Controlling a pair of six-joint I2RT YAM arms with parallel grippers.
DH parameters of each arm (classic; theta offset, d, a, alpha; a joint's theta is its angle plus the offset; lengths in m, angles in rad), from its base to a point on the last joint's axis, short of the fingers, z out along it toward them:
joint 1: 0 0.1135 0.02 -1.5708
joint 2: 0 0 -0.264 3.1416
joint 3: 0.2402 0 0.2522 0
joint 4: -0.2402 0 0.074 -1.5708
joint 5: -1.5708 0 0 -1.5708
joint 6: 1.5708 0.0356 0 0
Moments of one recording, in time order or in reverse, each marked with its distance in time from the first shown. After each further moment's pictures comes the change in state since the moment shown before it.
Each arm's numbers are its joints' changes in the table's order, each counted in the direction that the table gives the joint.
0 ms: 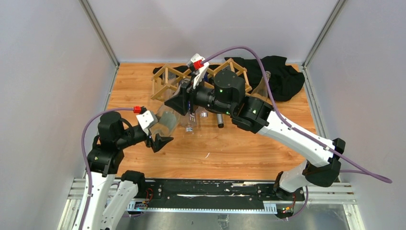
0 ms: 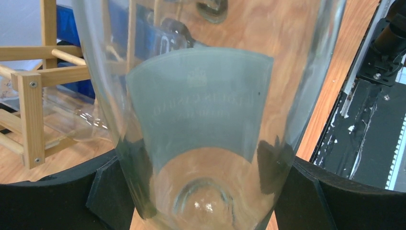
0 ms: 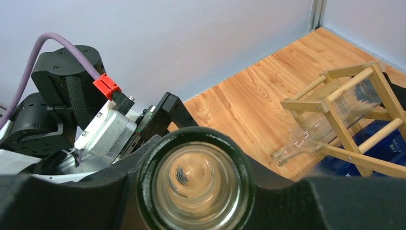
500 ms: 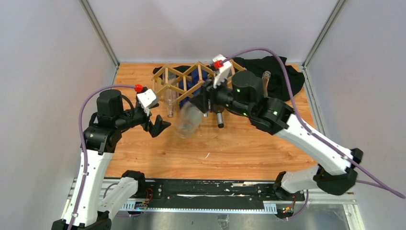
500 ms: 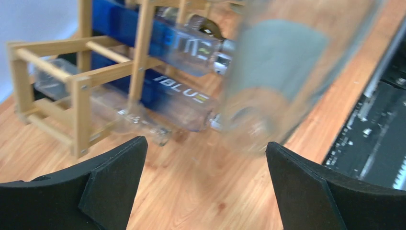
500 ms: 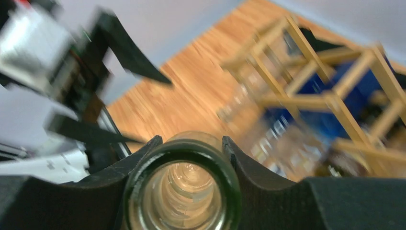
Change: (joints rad) left arm -0.008 0.256 0.293 -0.173 0.079 0.068; right arm -0.066 -0.098 -0.051 -0.126 -0.113 -0.013
